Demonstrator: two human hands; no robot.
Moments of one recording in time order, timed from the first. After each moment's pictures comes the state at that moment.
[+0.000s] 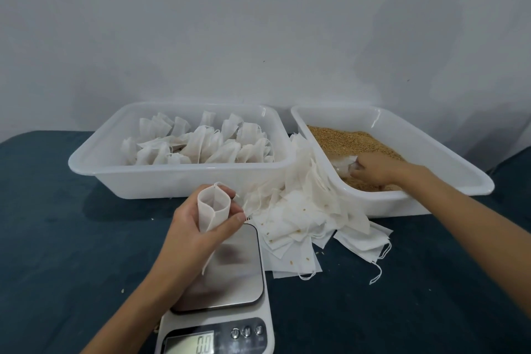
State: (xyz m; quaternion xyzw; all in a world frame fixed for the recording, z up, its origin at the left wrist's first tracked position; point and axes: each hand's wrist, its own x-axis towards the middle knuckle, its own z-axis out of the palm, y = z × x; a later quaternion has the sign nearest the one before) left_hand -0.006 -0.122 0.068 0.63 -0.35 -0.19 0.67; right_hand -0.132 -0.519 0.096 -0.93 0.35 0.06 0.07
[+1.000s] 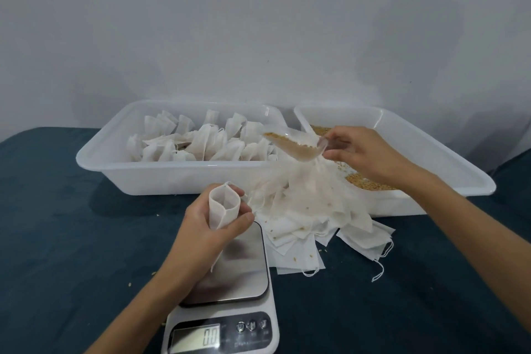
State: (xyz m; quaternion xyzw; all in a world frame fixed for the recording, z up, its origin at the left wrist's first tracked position) left_hand -0.008 -0.122 0.067 0.63 -0.35 -0.20 0.67; right_hand -0.133 -0.407 0.153 -0.93 0.17 -0.18 0.27
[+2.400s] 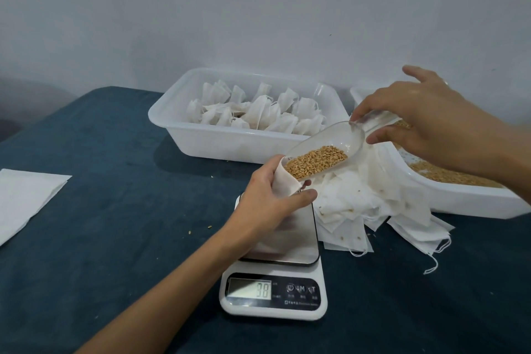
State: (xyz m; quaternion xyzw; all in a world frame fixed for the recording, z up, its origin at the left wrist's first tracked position) left_hand -0.008 -0.125 0.062 0.65 -0.33 -0.24 0.64; right_hand -0.127 -0.324 0.210 -0.99 0.01 -0.15 -0.05
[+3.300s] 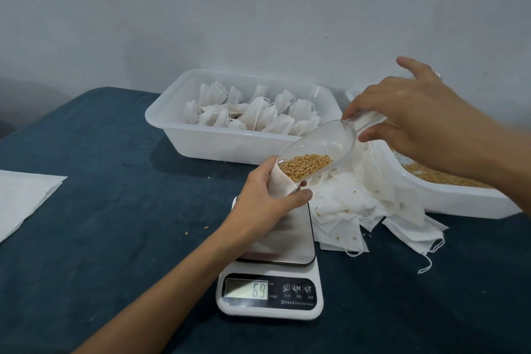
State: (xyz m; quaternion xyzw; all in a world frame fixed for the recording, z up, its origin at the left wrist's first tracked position) left_hand -0.004 -0.125 0.057 0.64 -0.34 -0.23 0.65; right_hand -0.127 -0.306 0.219 -0.98 0.03 -0.14 -0.13
